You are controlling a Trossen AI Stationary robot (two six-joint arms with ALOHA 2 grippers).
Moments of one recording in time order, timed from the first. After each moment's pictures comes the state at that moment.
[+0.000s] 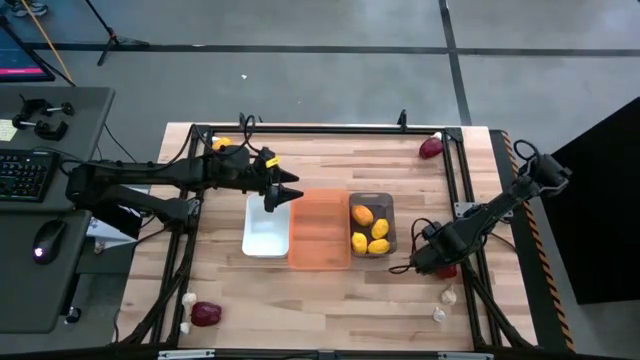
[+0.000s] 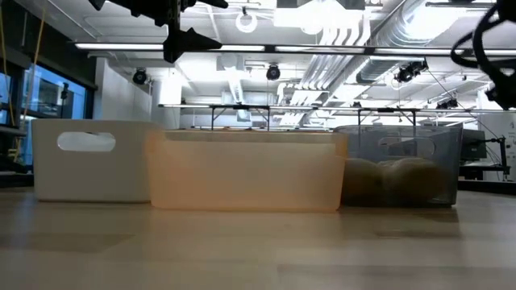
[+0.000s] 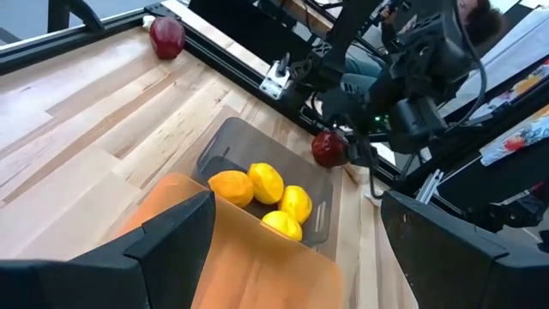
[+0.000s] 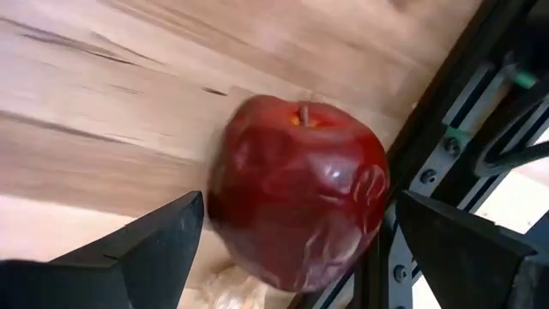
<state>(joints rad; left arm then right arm) 0.12 1.11 0.85 -0.08 0.07 -0.52 0.59 1.33 0.74 -1.15 -0.22 1.73</state>
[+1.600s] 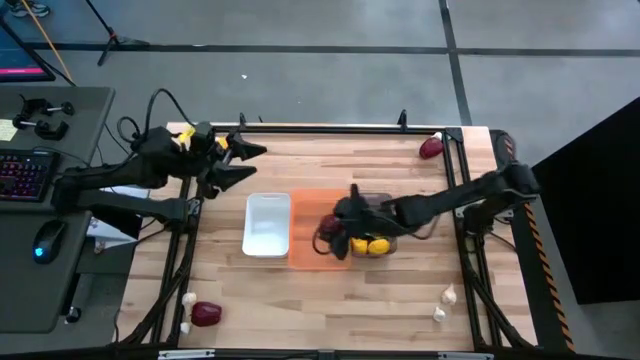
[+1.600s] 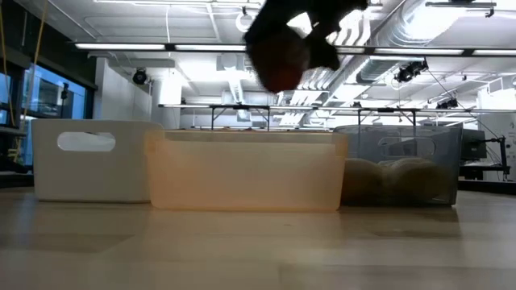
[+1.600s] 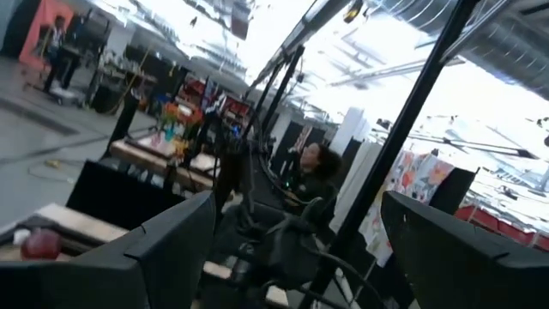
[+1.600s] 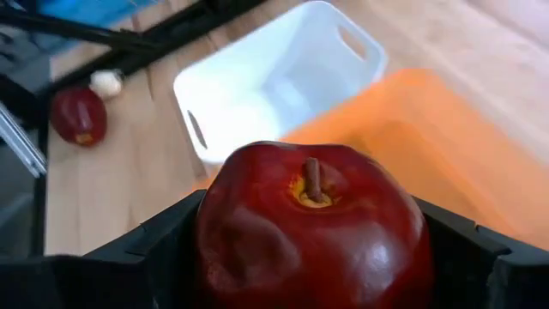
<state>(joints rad) 0.11 0.82 0.90 0.17 0.14 -0.49 0.23 1.65 1.21 -0.26 0.31 0.62</state>
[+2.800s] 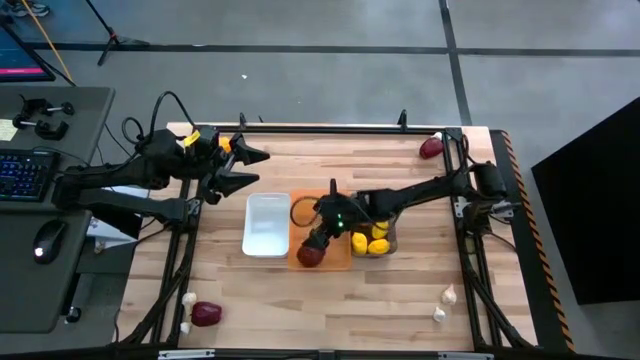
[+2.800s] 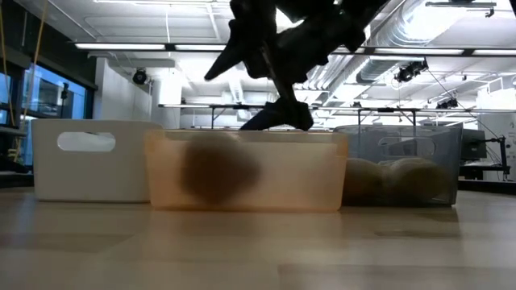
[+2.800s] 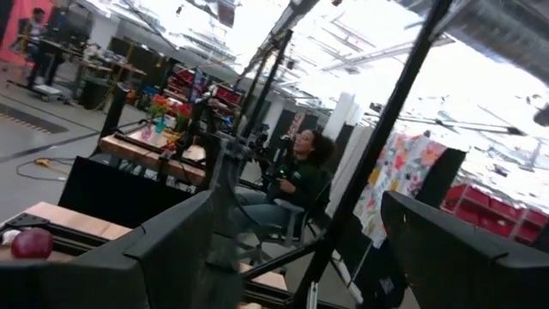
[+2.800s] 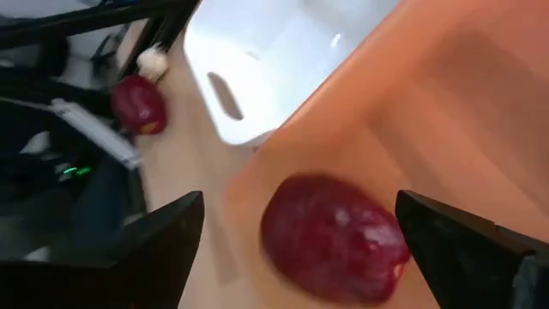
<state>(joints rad) 0.08 0.83 0.90 0.17 0.17 -0.44 0.05 1.85 1.22 -0.07 -0.23 0.89</state>
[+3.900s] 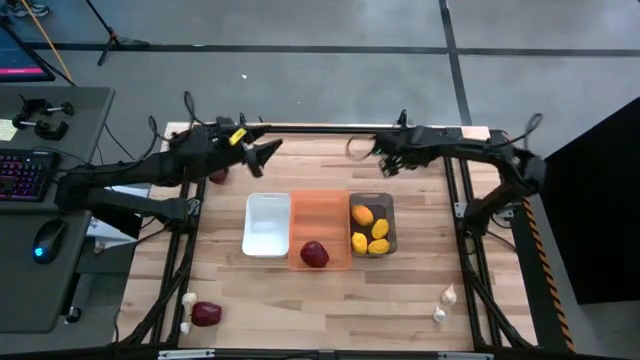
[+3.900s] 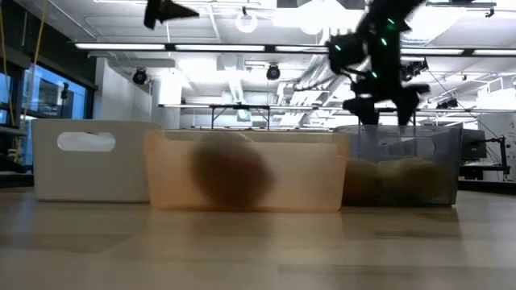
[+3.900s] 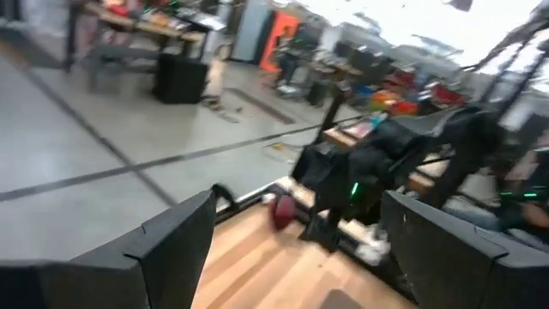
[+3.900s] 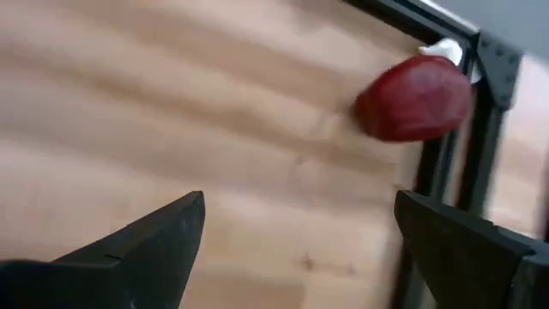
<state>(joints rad) 0.17 0.95 0.90 0.01 -0.40 -0.37 -0.49 1.51 1.12 -1.11 0.44 0.78</state>
